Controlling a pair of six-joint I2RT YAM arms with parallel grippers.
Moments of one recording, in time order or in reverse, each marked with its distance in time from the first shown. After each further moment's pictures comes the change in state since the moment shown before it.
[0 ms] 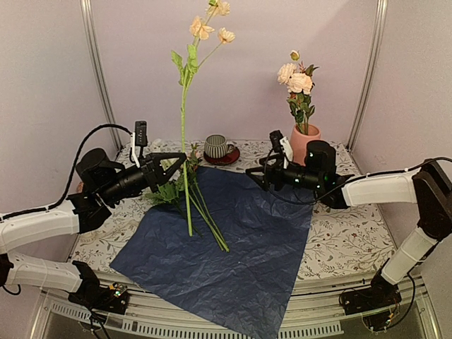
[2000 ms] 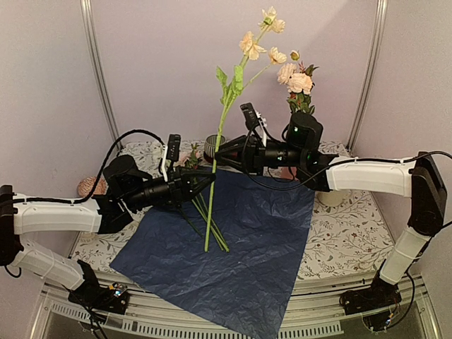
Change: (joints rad) left arm -0.150 0.218 0.029 0.139 0.073 0.071; right arm 0.144 0.080 0.347 0.040 -0.446 0.228
